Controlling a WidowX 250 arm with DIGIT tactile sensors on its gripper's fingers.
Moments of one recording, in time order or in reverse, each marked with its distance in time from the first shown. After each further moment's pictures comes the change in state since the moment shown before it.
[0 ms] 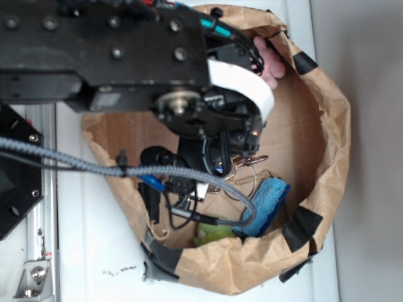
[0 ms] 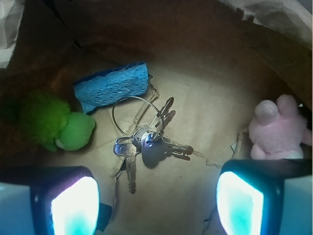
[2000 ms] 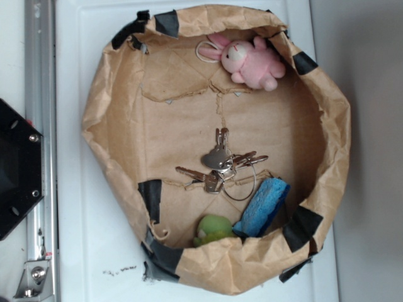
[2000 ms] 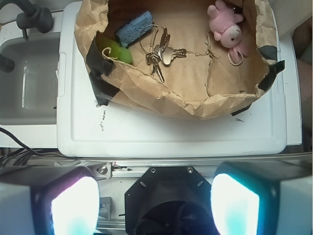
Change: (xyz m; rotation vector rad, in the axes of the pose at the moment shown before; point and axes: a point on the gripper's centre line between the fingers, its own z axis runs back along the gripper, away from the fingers) arm -0.100 -0.075 0.137 0.017 0.097 0.334
